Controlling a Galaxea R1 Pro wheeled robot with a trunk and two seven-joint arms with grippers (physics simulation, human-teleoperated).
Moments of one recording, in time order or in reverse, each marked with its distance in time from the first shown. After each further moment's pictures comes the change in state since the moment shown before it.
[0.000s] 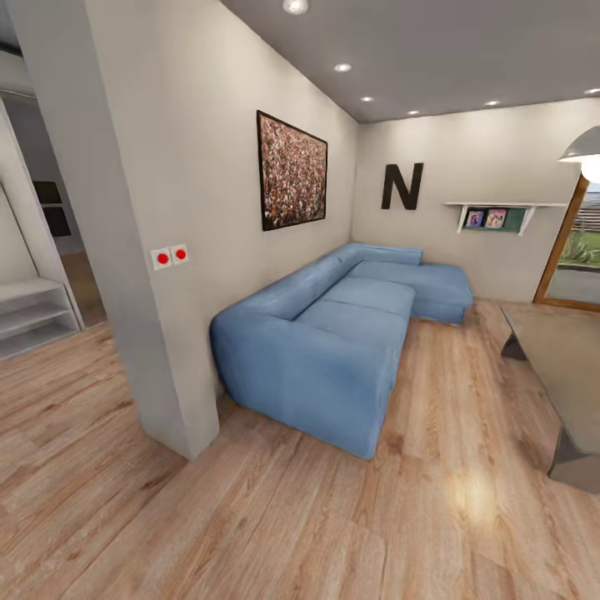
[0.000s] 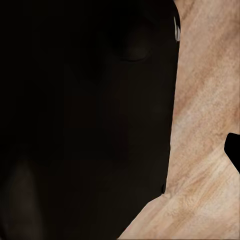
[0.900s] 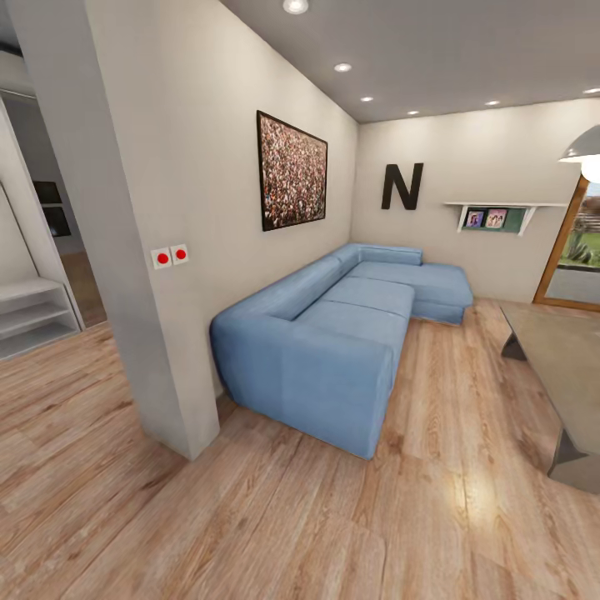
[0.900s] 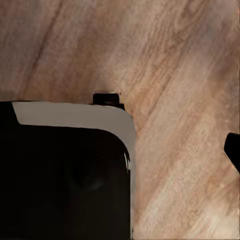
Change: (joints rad) left arm 0.071 0.034 0.009 -0.161 -0.004 -0.017 -0.005; right arm -0.048 -0.052 0.000 -0.141 0.006 -0.072 -0.001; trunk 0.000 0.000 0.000
